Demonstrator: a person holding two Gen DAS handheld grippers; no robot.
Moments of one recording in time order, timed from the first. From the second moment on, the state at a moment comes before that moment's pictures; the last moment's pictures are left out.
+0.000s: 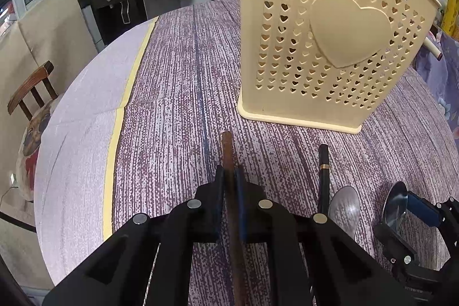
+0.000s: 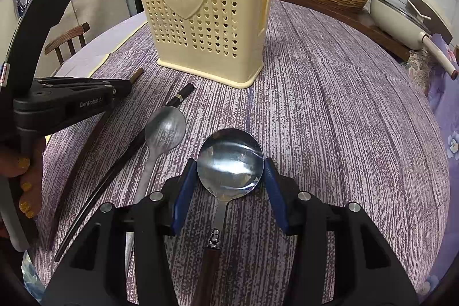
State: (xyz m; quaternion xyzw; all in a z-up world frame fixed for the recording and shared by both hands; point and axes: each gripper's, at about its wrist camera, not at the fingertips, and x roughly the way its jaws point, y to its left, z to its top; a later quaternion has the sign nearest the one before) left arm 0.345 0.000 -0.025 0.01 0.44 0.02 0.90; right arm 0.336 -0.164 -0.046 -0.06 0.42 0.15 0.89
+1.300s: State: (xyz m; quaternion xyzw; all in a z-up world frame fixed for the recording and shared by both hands) left arm 0.270 0.017 0.111 -0.05 0.27 -0.03 0.96; right arm 0.294 -0.199 0.065 0.01 0.31 0.17 0.94
